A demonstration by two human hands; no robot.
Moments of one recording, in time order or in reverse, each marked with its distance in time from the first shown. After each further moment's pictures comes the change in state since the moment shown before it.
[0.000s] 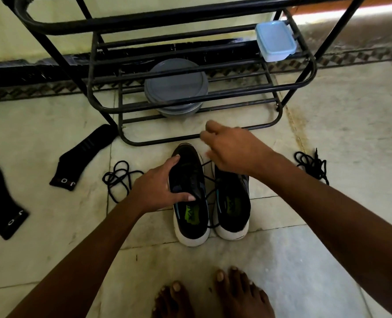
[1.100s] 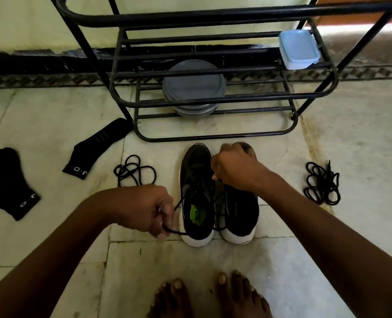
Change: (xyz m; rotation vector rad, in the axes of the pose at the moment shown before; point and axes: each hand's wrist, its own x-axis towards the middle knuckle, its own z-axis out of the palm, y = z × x) left_hand -0.069 0.020 -0.068 -0.045 -0.604 0.115; right_hand 0.009 -0.031 0.018 0.253 -0.393 0.302
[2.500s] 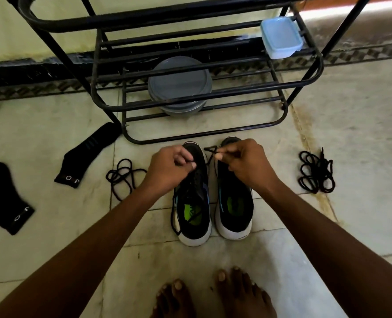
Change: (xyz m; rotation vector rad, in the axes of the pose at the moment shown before) left_hand 0.103 0.019 -0.002 -0.356 0.944 -0.120; right_hand -0.019 0.032 0.024 0.876 0.478 0.137
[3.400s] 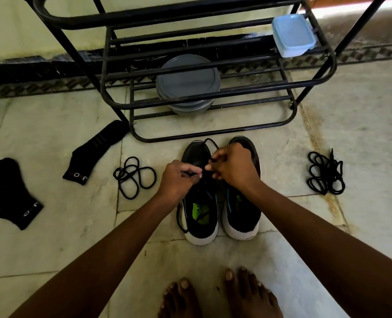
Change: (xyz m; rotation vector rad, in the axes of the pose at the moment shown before) left_hand -0.007 -0.037 0.031 -0.240 -0.008 -0.045; right_hand 0.015 -0.003 0.047 0.094 -0.071 0.235
